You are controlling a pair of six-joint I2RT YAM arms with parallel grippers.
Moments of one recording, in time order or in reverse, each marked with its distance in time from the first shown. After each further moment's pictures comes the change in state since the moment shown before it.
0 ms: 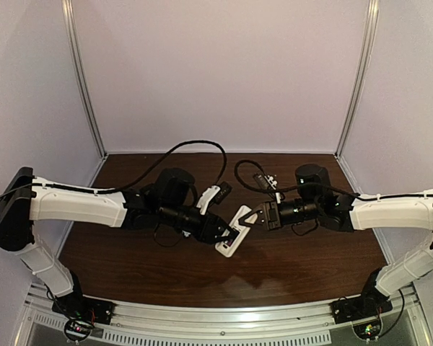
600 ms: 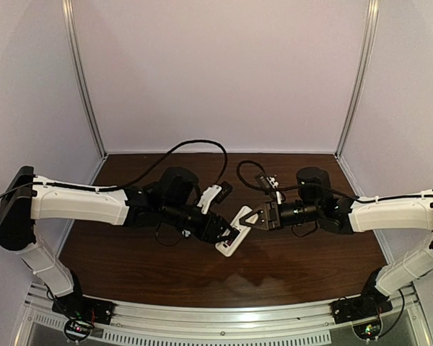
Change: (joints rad) left arm -0.008 0.018 0.044 -0.081 -0.064 0.014; right arm -0.006 0.007 -0.034 0.059 0.018 0.093
